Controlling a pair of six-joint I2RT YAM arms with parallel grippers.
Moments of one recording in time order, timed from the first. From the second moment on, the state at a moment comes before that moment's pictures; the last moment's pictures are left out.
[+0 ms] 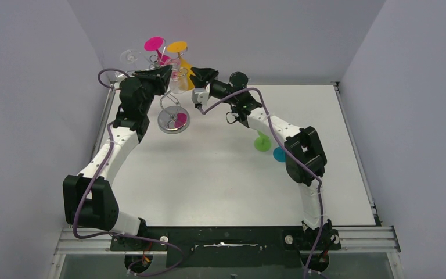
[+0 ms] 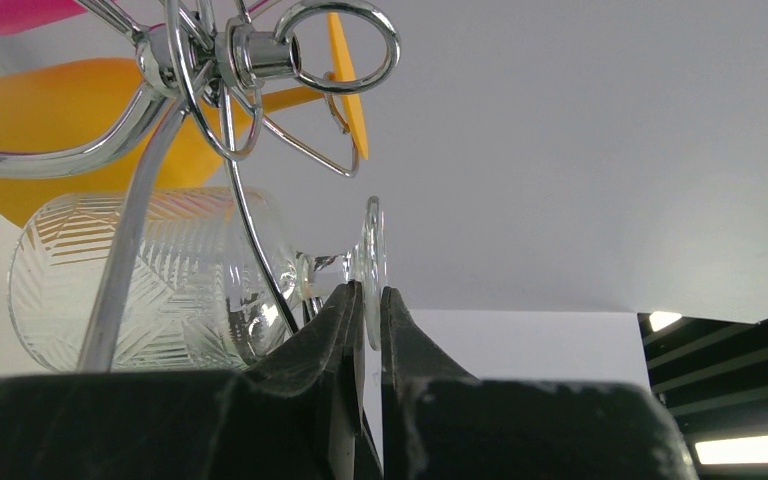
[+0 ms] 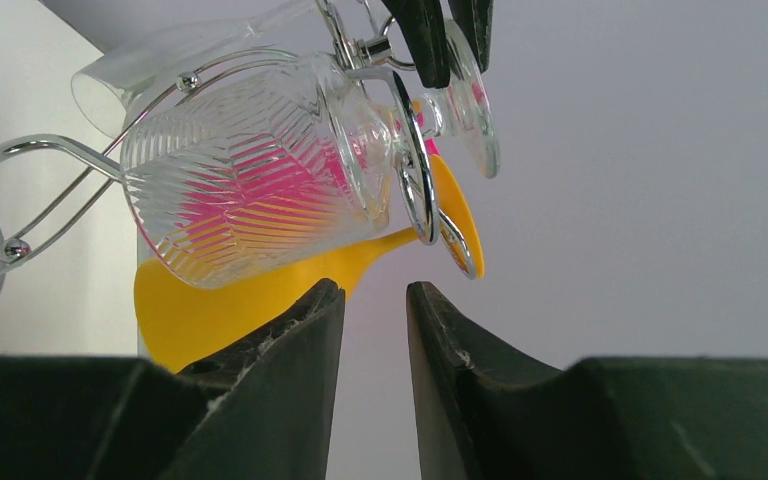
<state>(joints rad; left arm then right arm) -0.18 1.46 1.17 0.31 0.00 -1.62 0.60 2.11 1.75 0.53 -0.59 -1.18</state>
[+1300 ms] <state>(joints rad) -0.09 1.50 1.19 0.36 0.33 -1.58 0.50 1.60 1.58 0.42 -0.45 0.64</state>
